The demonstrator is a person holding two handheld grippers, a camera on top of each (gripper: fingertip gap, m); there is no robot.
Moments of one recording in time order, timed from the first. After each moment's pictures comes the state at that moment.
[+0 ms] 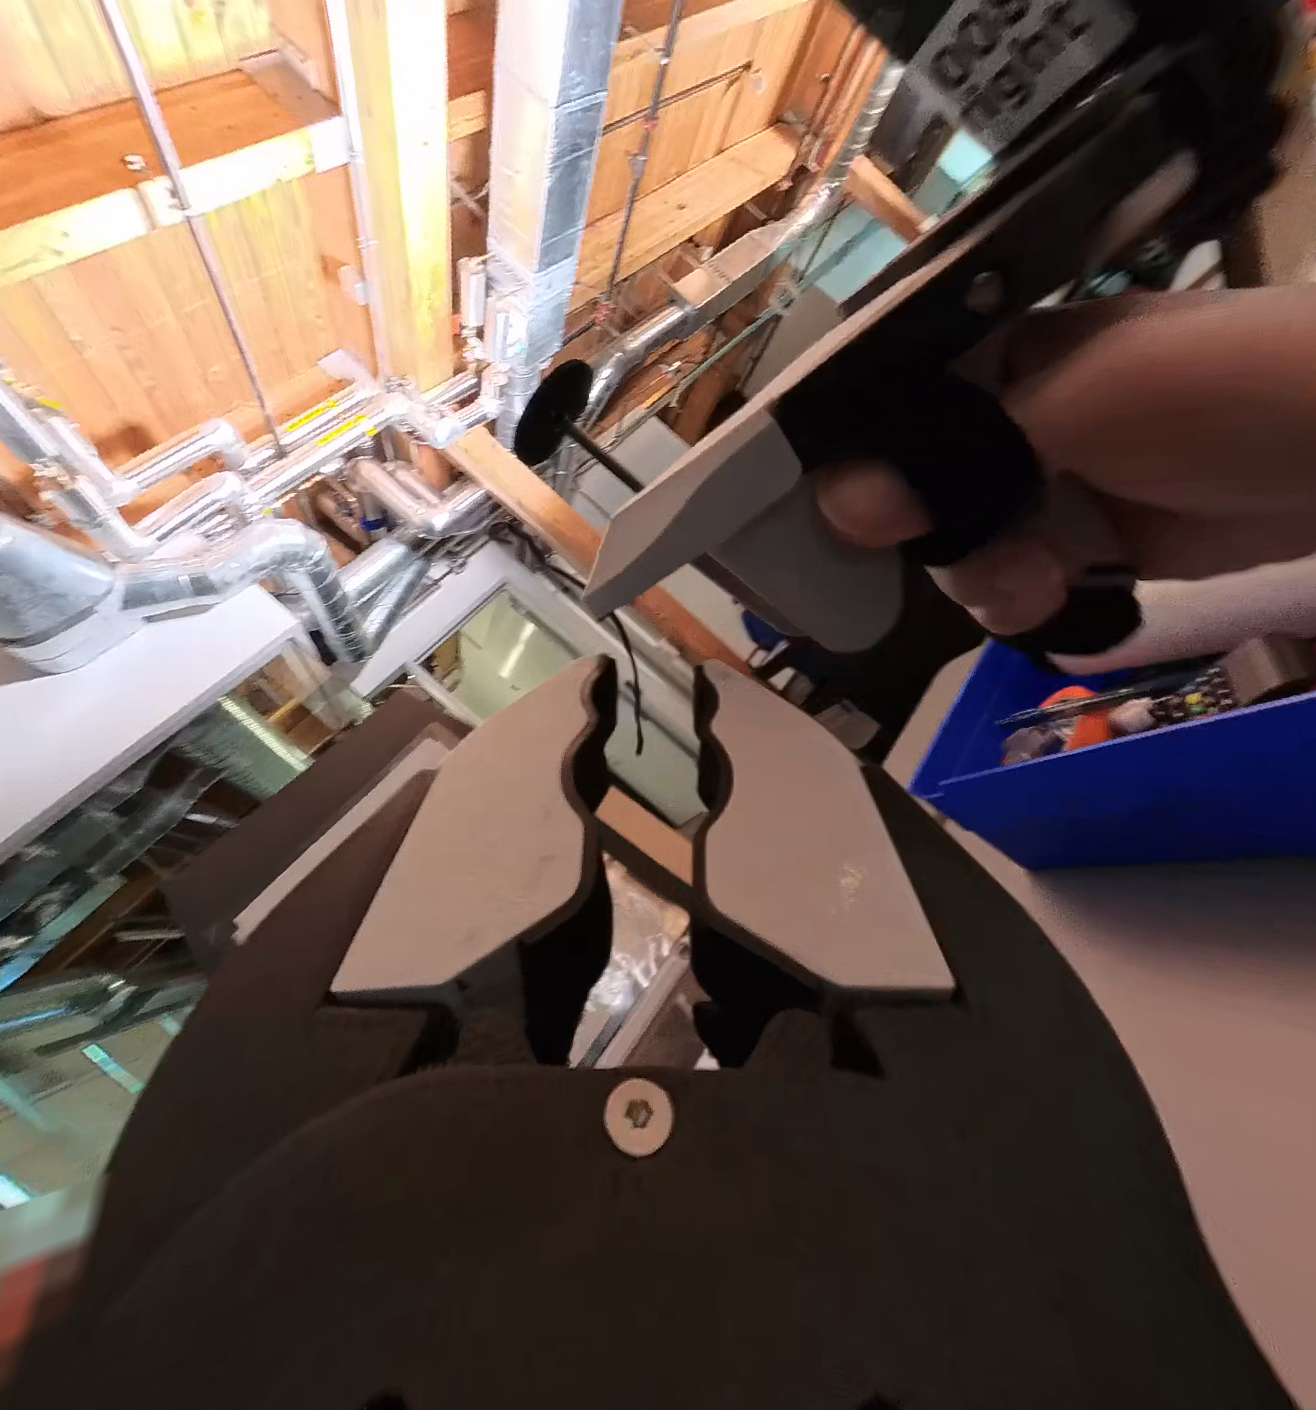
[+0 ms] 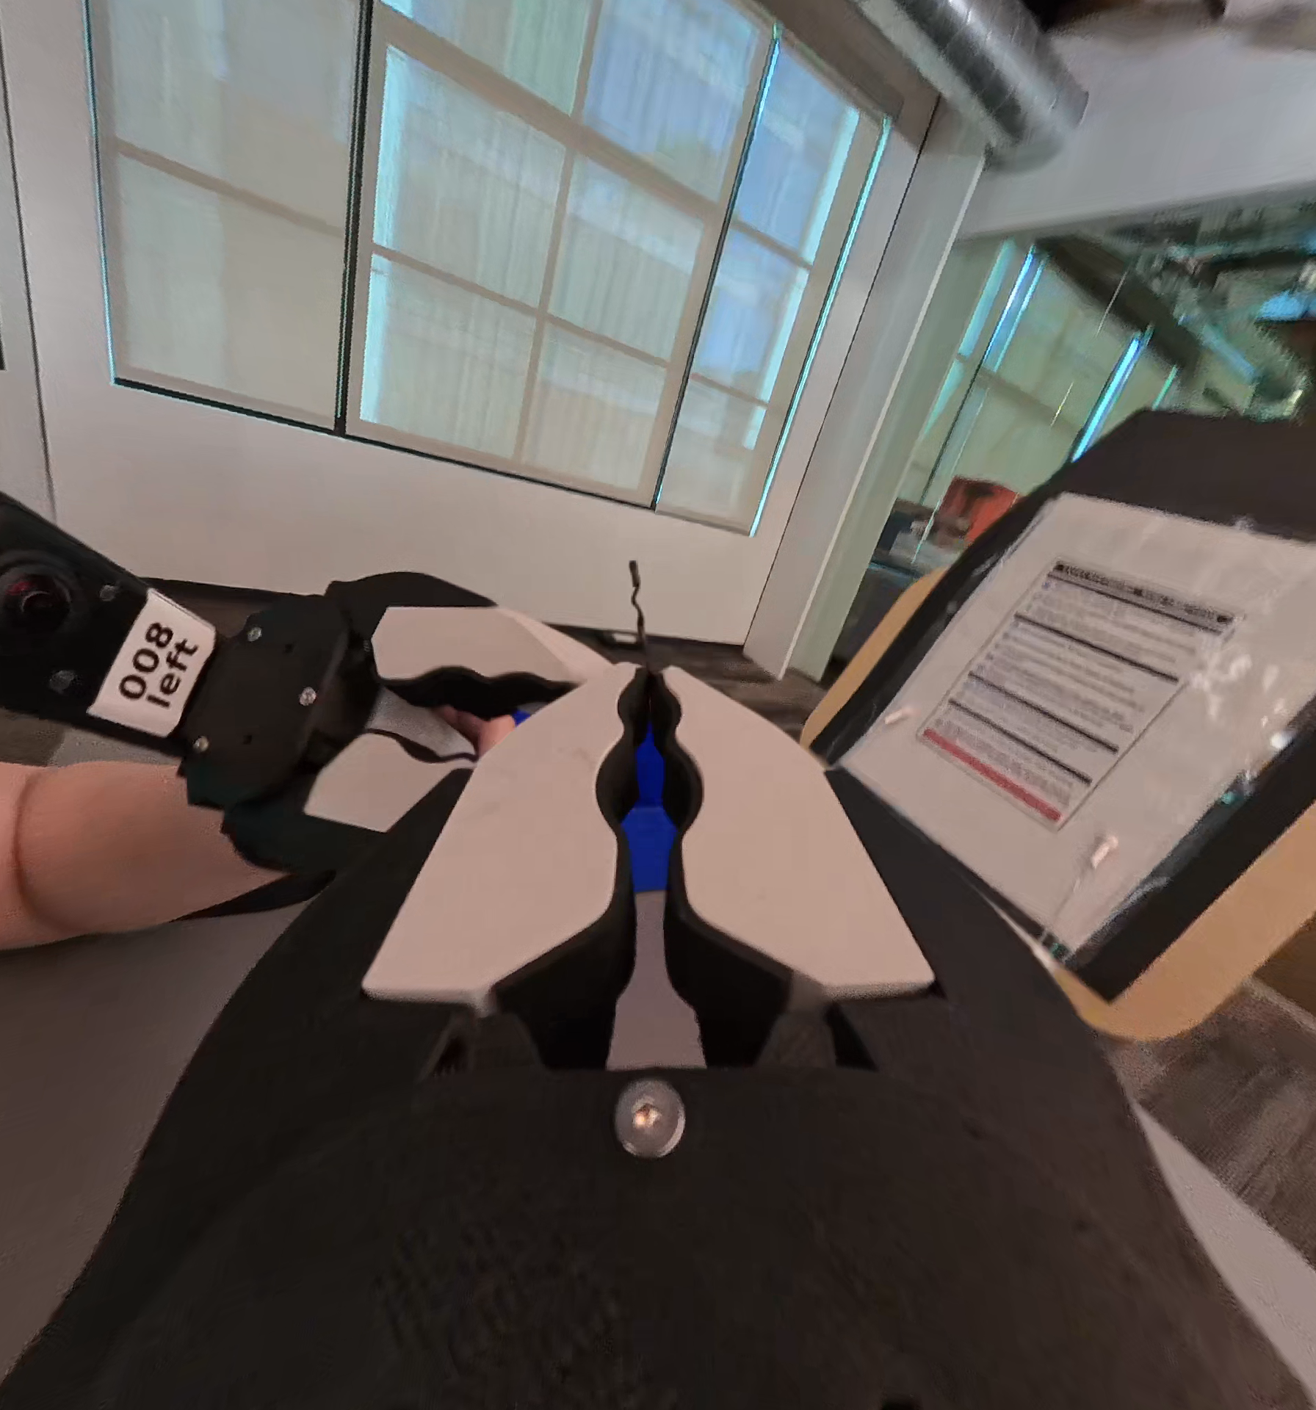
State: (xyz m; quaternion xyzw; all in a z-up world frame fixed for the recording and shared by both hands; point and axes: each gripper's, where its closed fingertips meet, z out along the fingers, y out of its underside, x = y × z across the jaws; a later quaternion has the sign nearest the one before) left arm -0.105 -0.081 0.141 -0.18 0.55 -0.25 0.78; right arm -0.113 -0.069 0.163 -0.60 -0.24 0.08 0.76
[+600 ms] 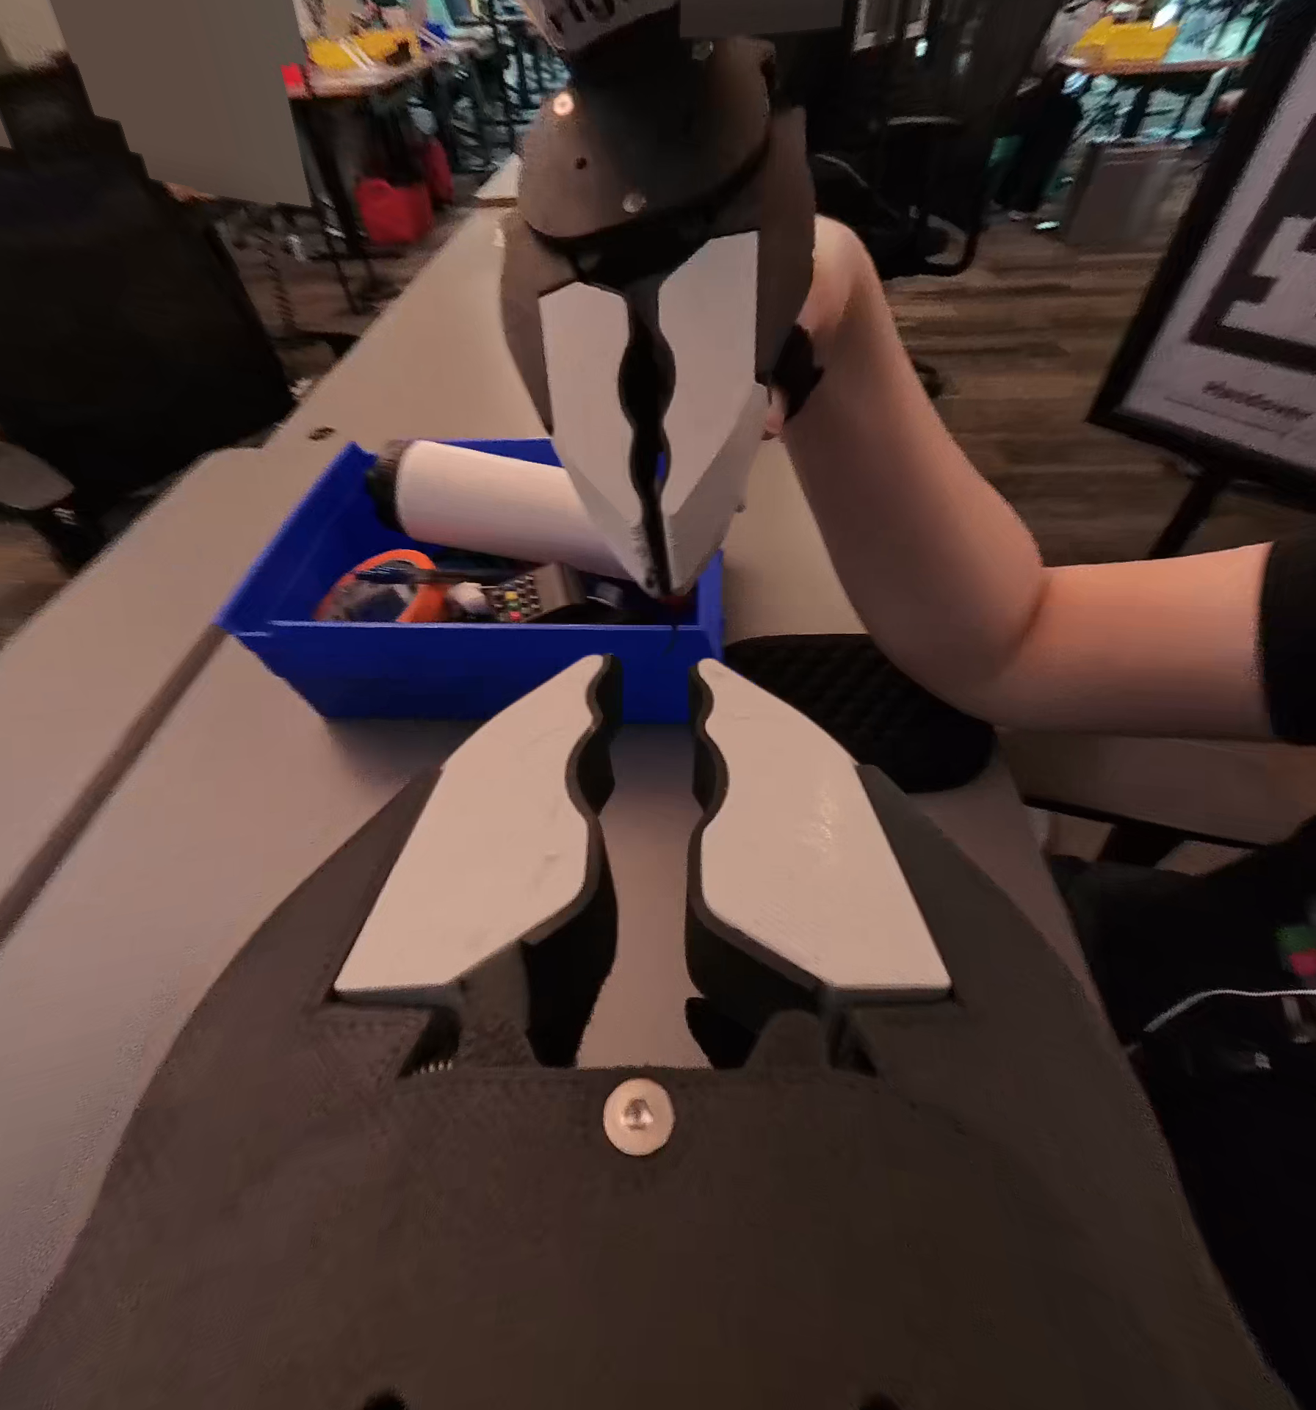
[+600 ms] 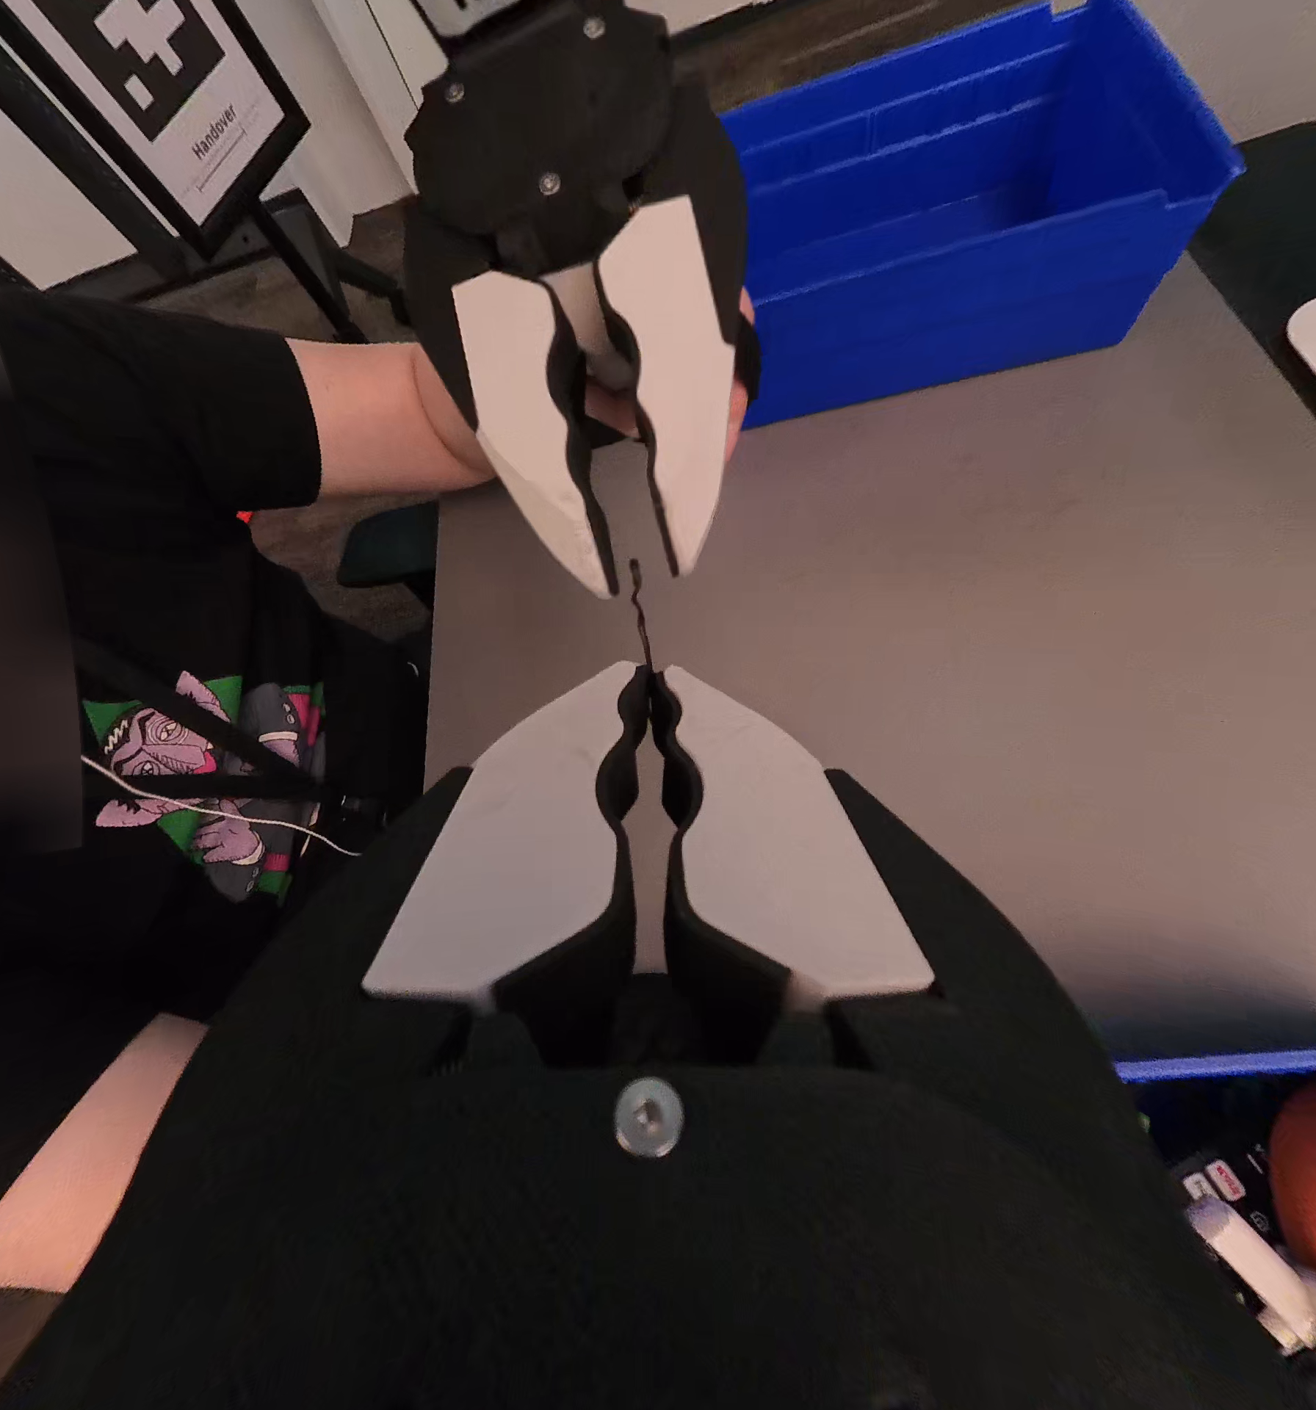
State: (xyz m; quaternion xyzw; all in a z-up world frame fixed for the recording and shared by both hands) left arm -0.094 -0.133 0.061 -0.37 0.72 -0.52 0.28; right arm -0.084 -0.135 0.058 -0.83 -0.29 0.28 0.39
